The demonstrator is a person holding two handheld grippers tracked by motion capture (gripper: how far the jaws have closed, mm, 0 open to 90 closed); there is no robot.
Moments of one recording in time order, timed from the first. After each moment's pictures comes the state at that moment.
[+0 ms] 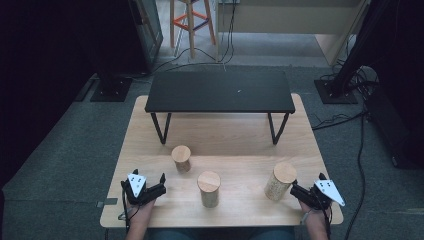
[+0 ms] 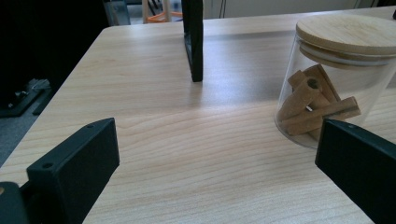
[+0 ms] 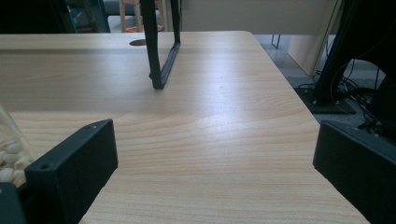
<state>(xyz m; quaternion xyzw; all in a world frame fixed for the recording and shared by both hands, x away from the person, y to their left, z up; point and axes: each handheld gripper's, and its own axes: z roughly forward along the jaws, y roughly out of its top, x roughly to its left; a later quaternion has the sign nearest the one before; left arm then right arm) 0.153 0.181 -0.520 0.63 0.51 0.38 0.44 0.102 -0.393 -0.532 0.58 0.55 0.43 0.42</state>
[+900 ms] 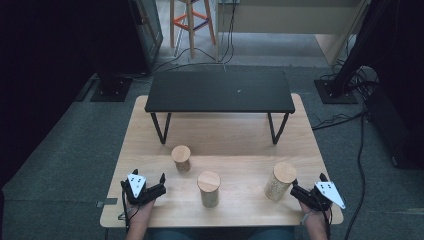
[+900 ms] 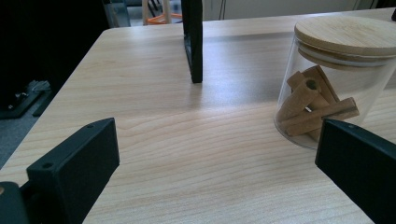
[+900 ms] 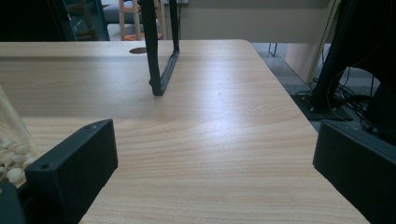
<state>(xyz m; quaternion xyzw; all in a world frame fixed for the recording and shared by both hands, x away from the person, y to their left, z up) 0.152 0.181 -0.521 0.63 0.51 0.38 0.44 0.098 -0.389 -0.535 0.57 0.54 0.43 0.43</state>
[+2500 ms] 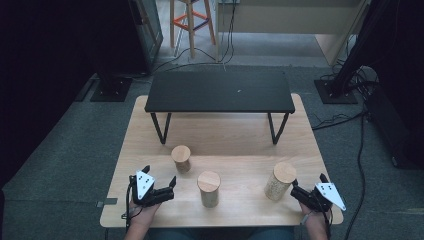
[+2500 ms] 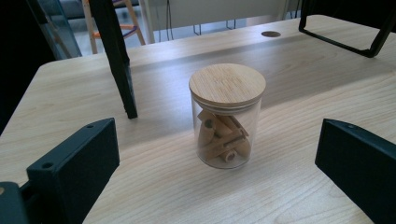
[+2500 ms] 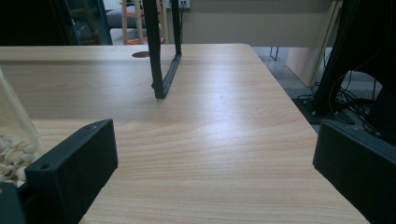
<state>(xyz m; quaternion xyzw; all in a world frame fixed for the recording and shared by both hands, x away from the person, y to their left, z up) 0.144 0.178 -0.471 0.69 0.43 0.34 0.47 0.095 -0.391 -0.538 0.57 0.54 0.44 0.44</state>
